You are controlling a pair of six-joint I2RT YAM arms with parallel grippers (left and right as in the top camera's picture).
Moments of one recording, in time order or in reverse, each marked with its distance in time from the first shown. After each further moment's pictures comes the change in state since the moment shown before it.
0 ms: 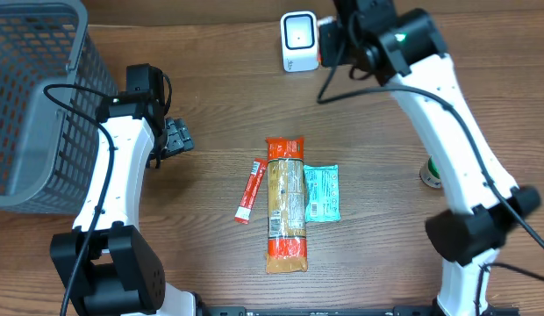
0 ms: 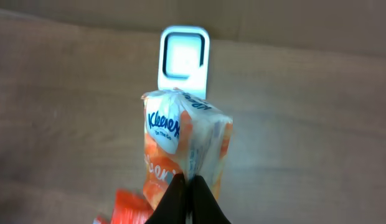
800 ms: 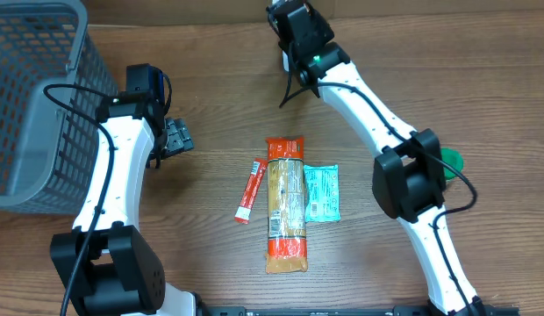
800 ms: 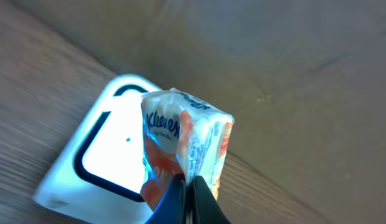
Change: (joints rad) left arm 0.000 0.000 0.000 0.000 0.000 0.000; right arm 0.050 0.452 -0.003 0.685 0.357 -0.660
